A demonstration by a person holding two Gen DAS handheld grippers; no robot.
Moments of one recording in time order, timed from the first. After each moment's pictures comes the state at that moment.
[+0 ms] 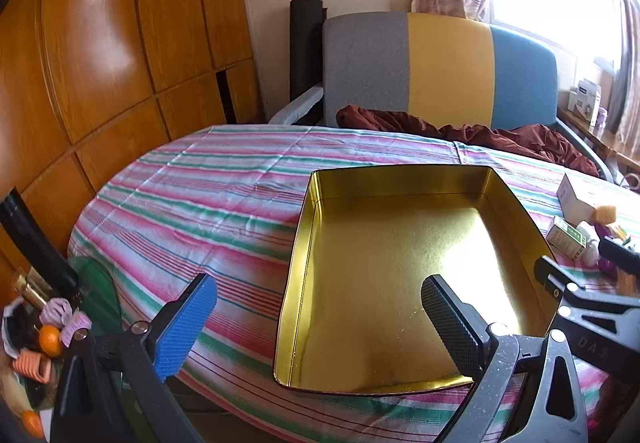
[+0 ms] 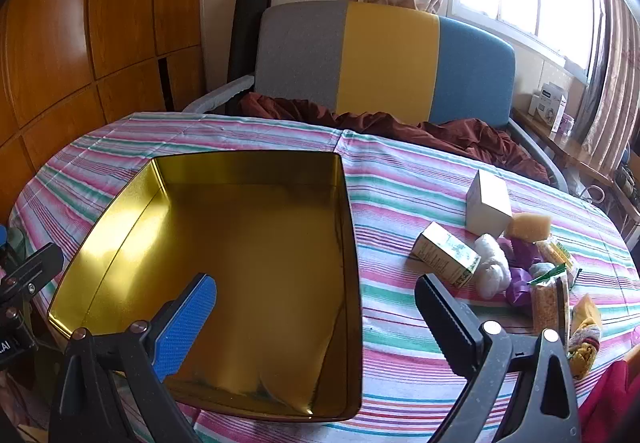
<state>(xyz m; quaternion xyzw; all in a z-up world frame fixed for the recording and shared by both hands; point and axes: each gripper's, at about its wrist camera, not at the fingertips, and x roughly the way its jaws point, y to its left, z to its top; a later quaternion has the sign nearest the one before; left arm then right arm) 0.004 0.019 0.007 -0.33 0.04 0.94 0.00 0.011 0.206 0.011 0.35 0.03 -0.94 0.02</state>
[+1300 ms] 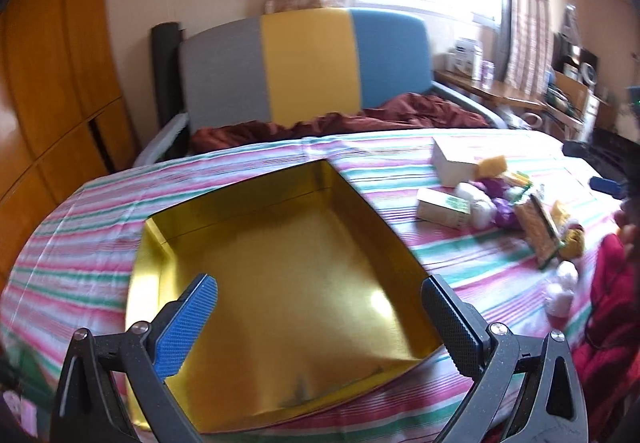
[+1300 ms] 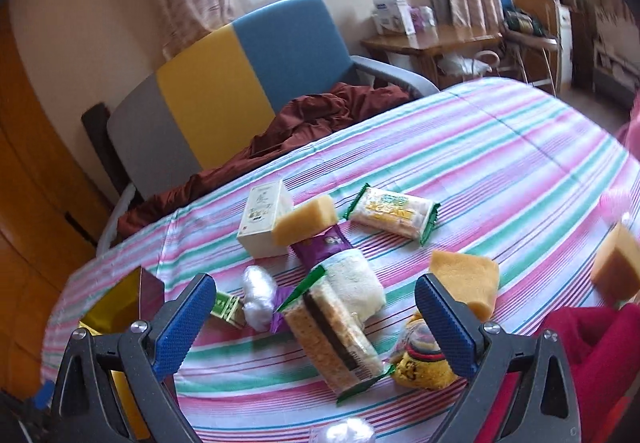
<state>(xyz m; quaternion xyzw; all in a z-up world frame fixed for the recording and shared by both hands) 0.006 0.139 0.010 -0.32 0.11 0.91 0.22 0.047 0.495 0.032 0.32 -0.27 -0.90 -0.13</state>
